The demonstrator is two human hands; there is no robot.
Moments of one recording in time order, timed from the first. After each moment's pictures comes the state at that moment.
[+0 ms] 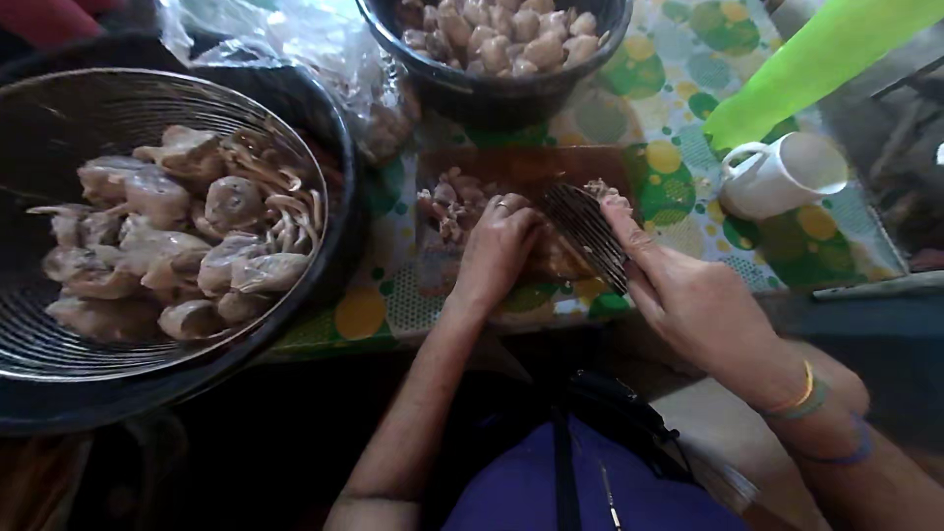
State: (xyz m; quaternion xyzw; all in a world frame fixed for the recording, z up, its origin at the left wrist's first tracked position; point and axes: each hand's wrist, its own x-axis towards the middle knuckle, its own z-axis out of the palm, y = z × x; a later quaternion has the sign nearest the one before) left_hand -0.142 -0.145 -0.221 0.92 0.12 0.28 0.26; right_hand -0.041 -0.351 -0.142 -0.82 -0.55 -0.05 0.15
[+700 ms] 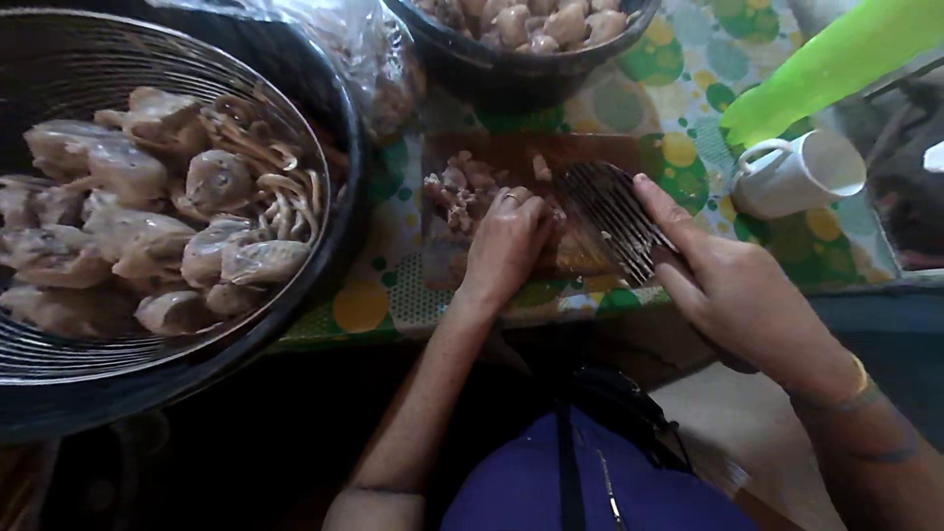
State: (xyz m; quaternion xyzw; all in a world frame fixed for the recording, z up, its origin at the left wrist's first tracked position) left_hand -0.143 -0.146 -0.228 0.90 0.16 0.29 0.28; right_hand -0.030 -0.345 -0.127 -0.83 -0.54 0.02 0.15
